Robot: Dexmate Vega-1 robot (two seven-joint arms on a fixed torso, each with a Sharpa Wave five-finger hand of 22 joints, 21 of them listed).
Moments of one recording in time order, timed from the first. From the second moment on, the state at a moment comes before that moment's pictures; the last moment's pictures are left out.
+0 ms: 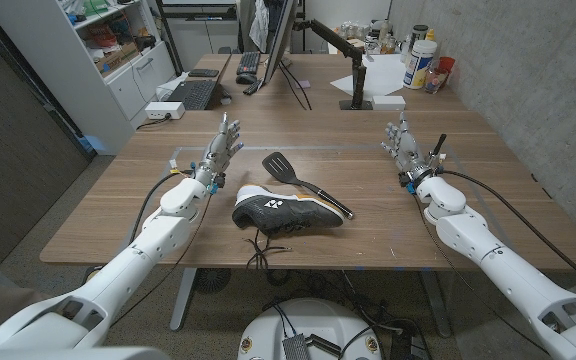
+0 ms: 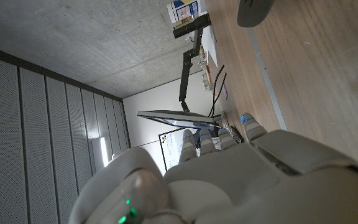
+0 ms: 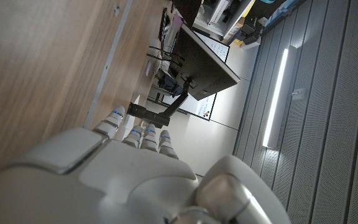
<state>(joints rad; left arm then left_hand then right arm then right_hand) 0.83 0.53 0.37 -1.31 -0.63 -0.28 -0.05 0.29 0.13 -0.27 0.12 0.29 0.03 -0.08 0.20 0.18 -0.08 0.02 0.22 0.19 -0.14 0.07 0.19 0.18 -0.07 0.21 0.19 0.17 -0.85 -0.54 -0.37 -1.35 0.62 0.25 -0.01 0.03 0.04 -0.09 0.15 0.25 -0.04 0.01 0.19 0.18 -0.05 0.06 0.20 0.19 -0.13 0.02 0.19 0.19 0.04 0.09 0.18 0.17</state>
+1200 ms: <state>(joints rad) 0.86 0.68 0.38 -1.45 -0.35 -0.32 0.06 0.30 0.12 -0.27 0.11 0.29 0.02 -0.08 0.19 0.18 -0.08 0.01 0.22 0.19 -0.15 0.07 0.18 0.18 -0.09 0.21 0.19 0.17 -0.82 -0.53 -0.37 -1.30 0.61 0.25 -0.02 0.04 0.04 -0.09 0.14 0.26 -0.04 0.01 0.19 0.18 -0.05 0.06 0.20 0.19 -0.14 0.02 0.19 0.19 0.03 0.09 0.18 0.17</state>
